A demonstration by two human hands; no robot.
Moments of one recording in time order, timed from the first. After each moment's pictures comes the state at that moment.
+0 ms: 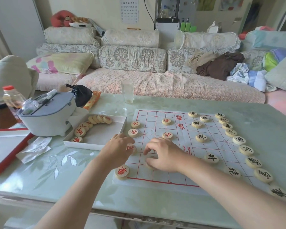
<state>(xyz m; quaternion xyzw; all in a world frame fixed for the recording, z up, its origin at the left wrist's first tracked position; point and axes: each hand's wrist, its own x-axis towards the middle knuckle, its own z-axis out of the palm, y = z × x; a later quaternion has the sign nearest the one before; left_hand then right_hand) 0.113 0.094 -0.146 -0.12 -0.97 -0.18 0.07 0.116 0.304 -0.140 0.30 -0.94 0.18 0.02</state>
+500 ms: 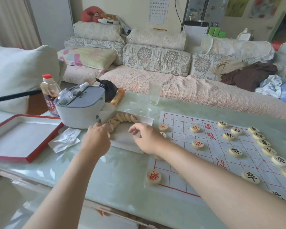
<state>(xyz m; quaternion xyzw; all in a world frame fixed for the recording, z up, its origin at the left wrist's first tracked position) 0.106 -0.050 -0.138 0.12 -0.97 -0.17 0.14 0.060 0.143 -0.128 0.28 -0.91 0.30 0.00</state>
